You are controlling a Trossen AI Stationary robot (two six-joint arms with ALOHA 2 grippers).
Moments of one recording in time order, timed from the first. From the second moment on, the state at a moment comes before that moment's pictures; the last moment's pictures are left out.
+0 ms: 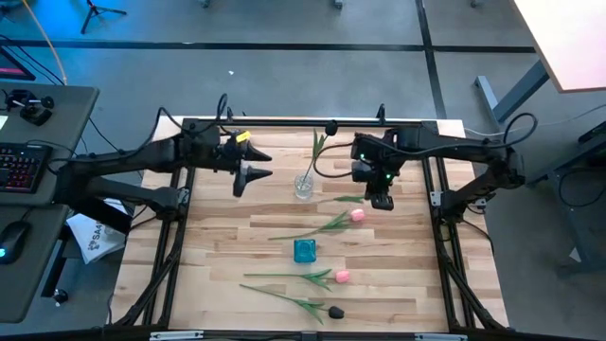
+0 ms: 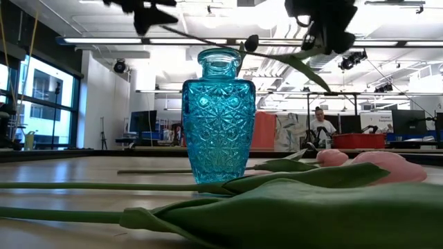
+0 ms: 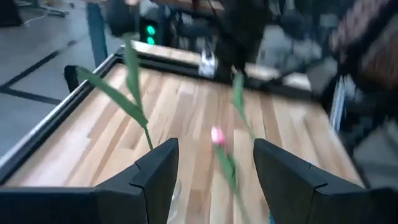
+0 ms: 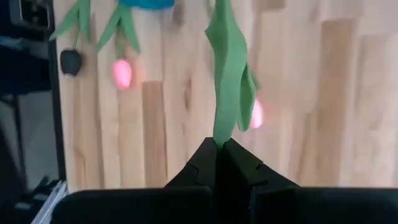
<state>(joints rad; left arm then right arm) 0.20 1.01 0.95 -0.32 0.12 -0.08 -0.17 1.47 1.44 -1.31 -0.33 -0.11</state>
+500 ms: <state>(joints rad) 0.05 1.32 1.30 -0.61 0.05 0.06 -0.06 1.65 1.66 -1.35 -0.14 -0.10</state>
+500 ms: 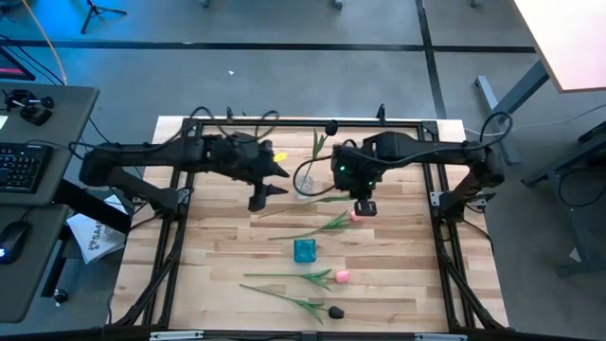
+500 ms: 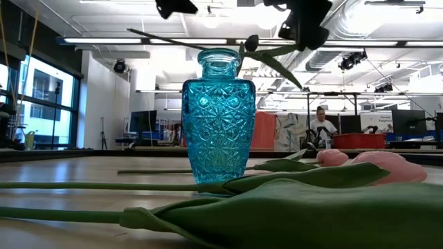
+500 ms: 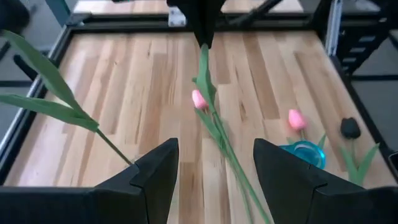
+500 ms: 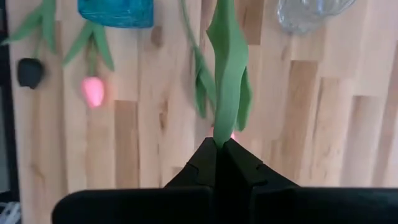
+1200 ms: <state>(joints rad) 0.04 1.54 1.31 -0.63 0.05 -0.05 -0.05 1.68 1.71 -1.27 -0.06 -0.11</state>
